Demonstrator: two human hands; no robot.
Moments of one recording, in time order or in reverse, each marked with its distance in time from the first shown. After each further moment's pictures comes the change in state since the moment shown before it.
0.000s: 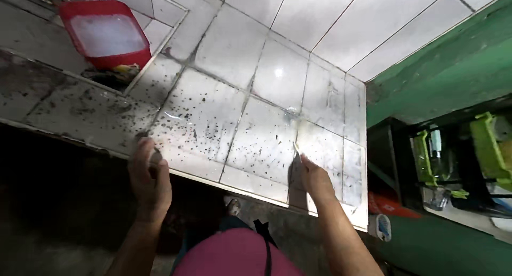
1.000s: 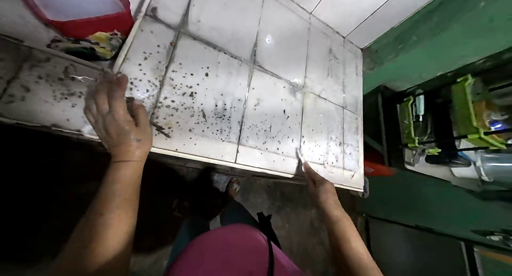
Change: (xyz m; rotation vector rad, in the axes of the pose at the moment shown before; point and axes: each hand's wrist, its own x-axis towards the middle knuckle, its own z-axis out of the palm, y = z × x) left_hand 0.111 -0.040 -0.028 0.341 -0.088 0.116; right_hand -0.109 0.004 0.039 0.064 -0.033 0.053
